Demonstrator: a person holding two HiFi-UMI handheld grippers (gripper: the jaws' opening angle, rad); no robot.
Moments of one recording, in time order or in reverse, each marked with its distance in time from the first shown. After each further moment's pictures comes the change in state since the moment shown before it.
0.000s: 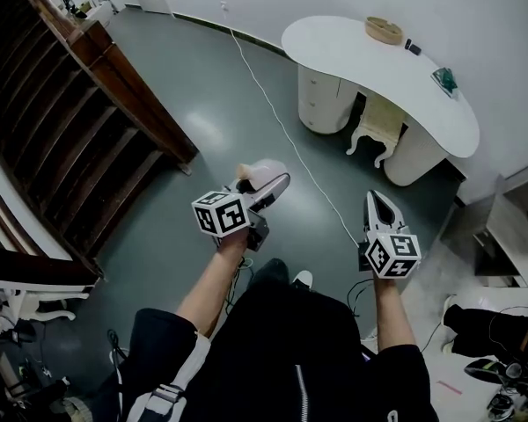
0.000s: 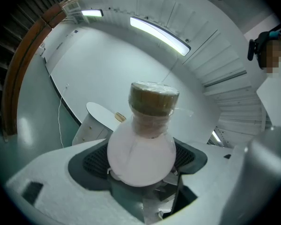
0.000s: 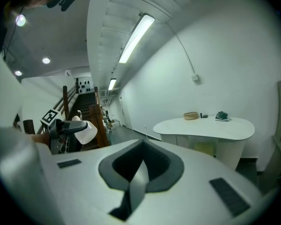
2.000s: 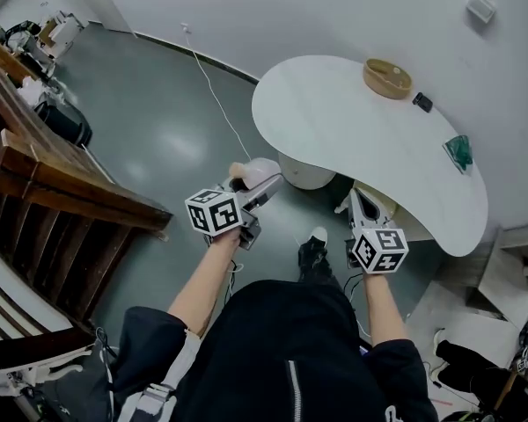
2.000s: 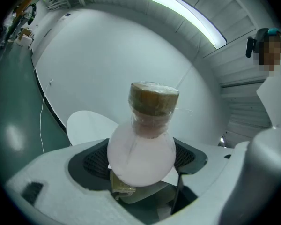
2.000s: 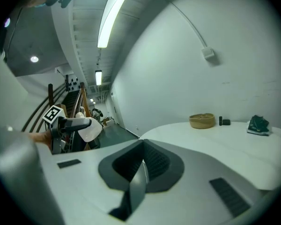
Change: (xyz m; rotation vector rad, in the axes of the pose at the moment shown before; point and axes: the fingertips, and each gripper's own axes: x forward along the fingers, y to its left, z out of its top) left arm 0.403 0.252 0.230 0.008 0.093 -0.058; right arm 0.465 -0.191 0.122 0.019 0.060 -0.018
